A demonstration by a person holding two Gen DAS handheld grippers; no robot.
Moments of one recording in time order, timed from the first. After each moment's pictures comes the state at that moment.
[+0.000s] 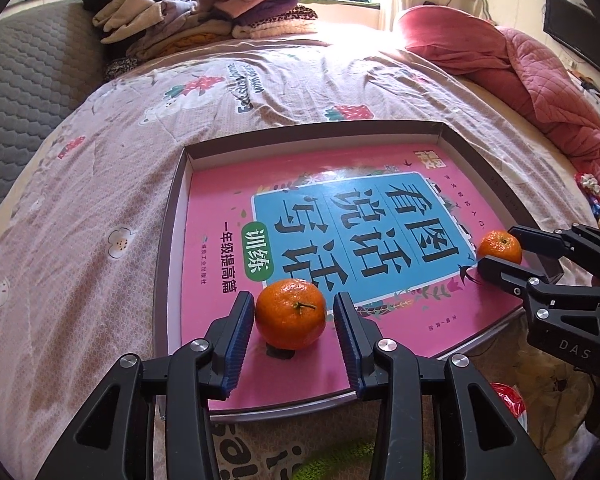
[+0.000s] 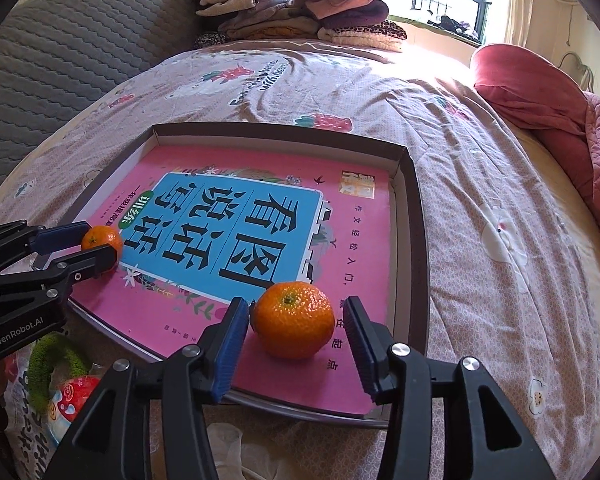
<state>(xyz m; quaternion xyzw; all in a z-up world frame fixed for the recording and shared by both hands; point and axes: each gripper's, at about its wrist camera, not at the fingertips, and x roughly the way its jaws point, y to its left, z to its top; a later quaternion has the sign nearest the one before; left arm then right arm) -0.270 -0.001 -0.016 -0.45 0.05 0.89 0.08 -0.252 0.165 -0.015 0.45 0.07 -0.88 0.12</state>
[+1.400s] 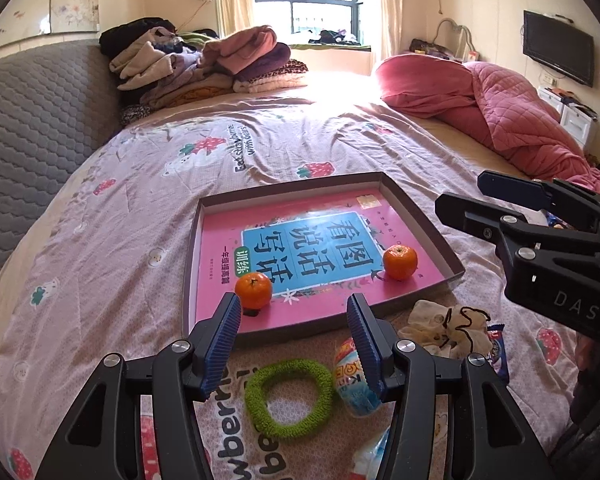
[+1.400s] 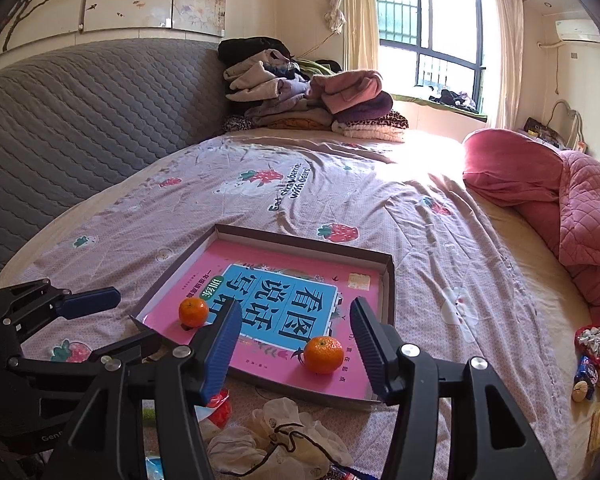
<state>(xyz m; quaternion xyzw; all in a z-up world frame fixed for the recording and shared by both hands) -0.159 0.021 0.070 -0.37 0.04 0.92 0.08 -0.167 0.163 0.097 0.31 0.05 -0.94 0.14</state>
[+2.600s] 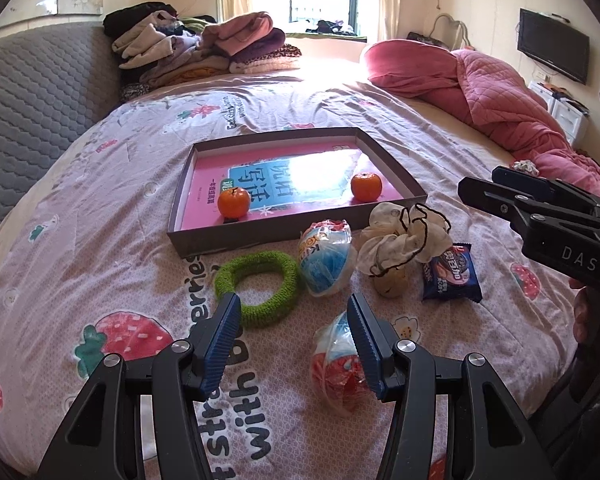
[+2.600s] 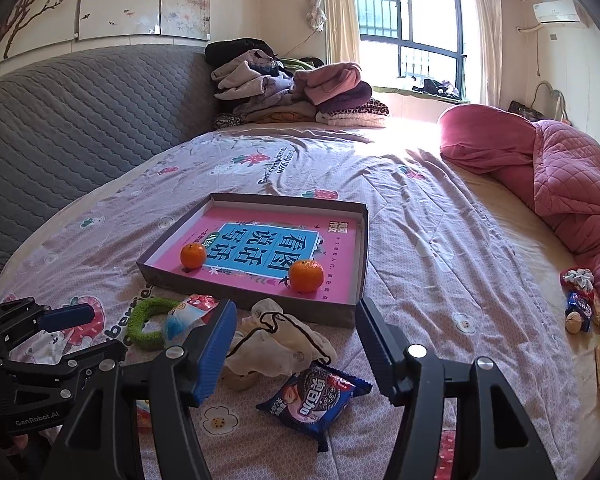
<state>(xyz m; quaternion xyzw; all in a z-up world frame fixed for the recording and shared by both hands) -0.068 0.026 0.034 -0.39 0.03 0.91 0.10 -0.091 0.202 0.062 0.32 0.03 -0.94 0.13</state>
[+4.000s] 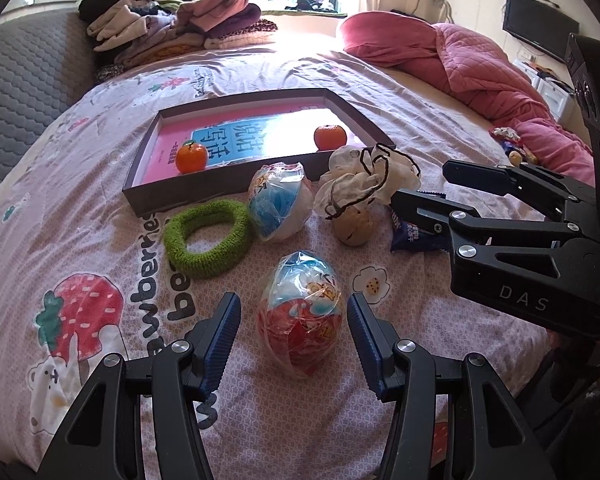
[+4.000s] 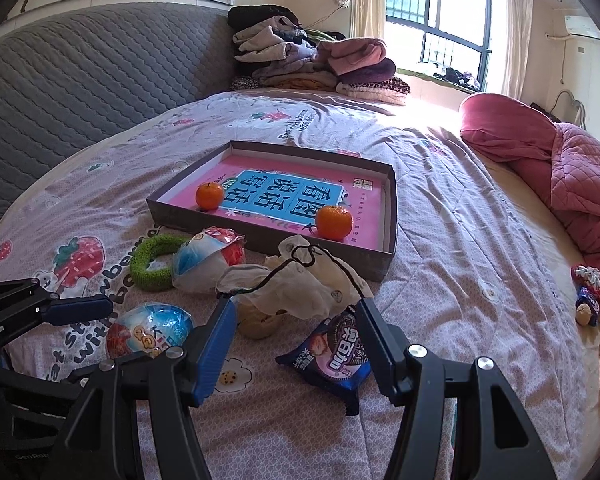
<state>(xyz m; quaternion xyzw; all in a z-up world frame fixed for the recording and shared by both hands) -0.054 0.049 0.002 -0.43 0.03 0.89 0.13 -0.078 0.175 0.026 0.37 0.08 -0.92 0.14</state>
